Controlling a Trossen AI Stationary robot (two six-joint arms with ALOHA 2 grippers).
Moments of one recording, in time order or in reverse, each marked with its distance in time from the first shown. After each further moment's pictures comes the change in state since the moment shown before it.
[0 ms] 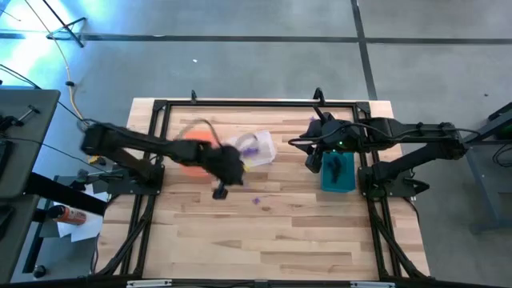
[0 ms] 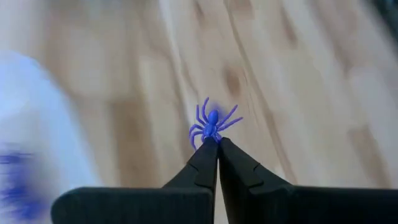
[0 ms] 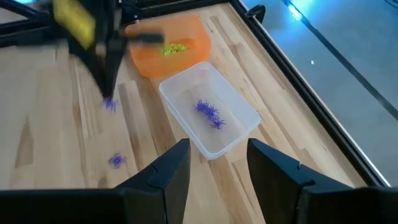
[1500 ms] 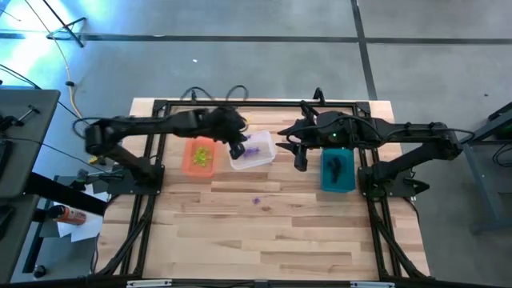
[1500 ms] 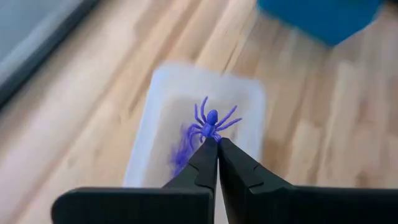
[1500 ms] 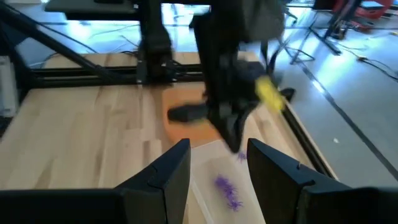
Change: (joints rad) left arm 0.312 -0.012 0.162 -0.086 -0.186 -0.308; right arm -0.048 0.075 0.000 0.366 -0.153 -0.265
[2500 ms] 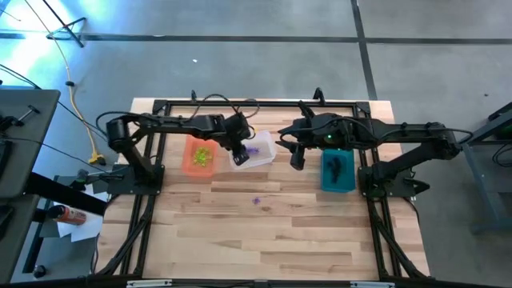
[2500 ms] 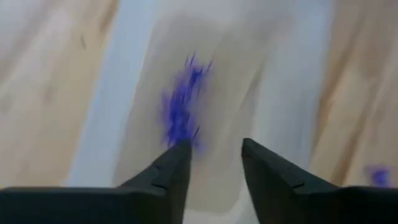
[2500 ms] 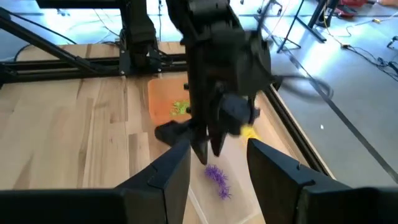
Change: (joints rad) left arm 0.031 0.238 0.000 -0.044 0.086 -0.042; right arm 0.000 0.025 0.000 -0.029 0.071 0.035
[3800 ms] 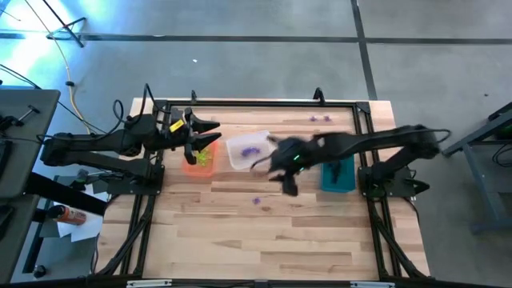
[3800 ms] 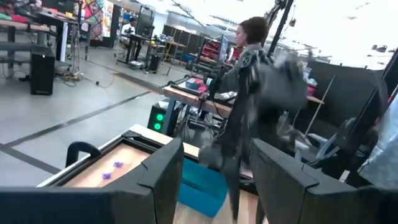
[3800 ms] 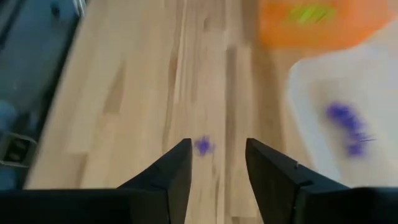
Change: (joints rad) left arm -0.282 -0.901 -0.323 0.579 -0.268 -0.083; right arm 0.048 0.208 0.001 -0.086 -0.347 0.075
